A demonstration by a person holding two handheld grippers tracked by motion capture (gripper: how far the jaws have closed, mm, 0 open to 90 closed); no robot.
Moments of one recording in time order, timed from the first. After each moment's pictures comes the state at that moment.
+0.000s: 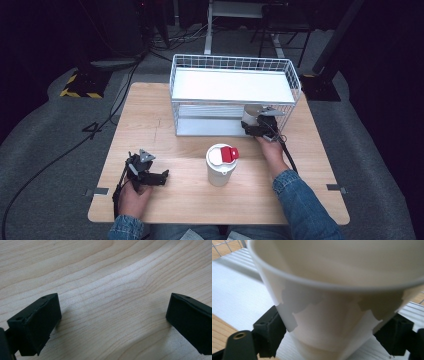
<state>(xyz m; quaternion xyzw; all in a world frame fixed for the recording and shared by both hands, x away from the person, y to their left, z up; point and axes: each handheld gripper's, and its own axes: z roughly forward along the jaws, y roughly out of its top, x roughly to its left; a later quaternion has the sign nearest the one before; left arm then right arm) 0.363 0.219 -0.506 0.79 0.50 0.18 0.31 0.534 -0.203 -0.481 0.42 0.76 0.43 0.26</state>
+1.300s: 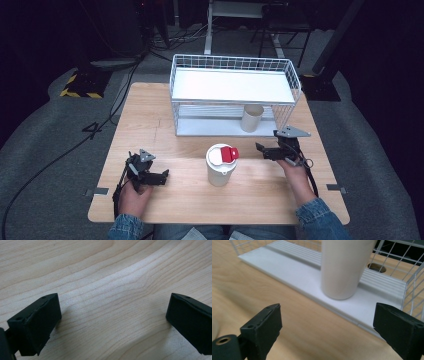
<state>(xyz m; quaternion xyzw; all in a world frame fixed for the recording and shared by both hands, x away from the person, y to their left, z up) 0.363 0.219 -0.506 0.79 0.50 0.18 0.31 0.437 -0.251 -0.455 0.38 0.78 0.44 0.23</state>
